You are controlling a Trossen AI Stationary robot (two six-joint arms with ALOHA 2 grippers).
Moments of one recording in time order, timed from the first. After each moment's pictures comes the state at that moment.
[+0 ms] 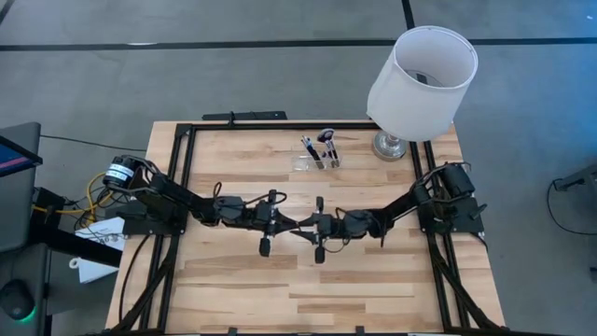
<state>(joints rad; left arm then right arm) -0.25 1.60 0.54 1.04 -0.12 -0.02 0.29 1.89 0.73 1.14 0.26 -0.05</state>
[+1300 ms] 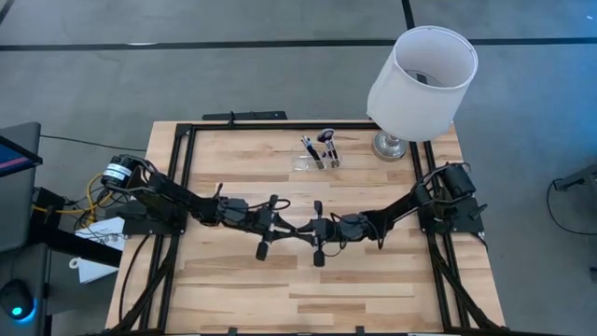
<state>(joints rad) -0.25 1.59 0.54 0.89 -0.04 -0.02 0.31 1.88 0.77 0.99 0.27 -0.03</state>
